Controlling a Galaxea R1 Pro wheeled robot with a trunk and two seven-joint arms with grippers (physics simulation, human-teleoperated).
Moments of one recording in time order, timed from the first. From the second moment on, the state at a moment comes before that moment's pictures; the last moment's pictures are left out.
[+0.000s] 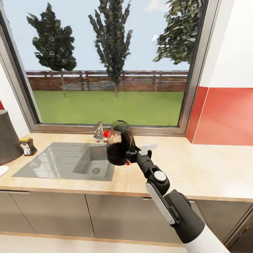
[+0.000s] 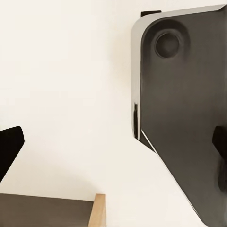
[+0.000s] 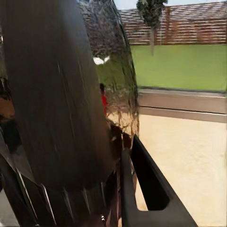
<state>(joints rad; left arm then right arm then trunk) -0.05 0.11 -0.07 -0.03 0.03 -0.02 0.00 -0.58 0.02 0.54 -1.50 -0.31 0.35 -0.31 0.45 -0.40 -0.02</state>
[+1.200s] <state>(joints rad) -0.05 0.09 -0.07 -0.04 0.03 -0.02 0.01 -0.58 0.02 0.57 -1.50 -0.32 0.35 -0.31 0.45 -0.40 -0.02</state>
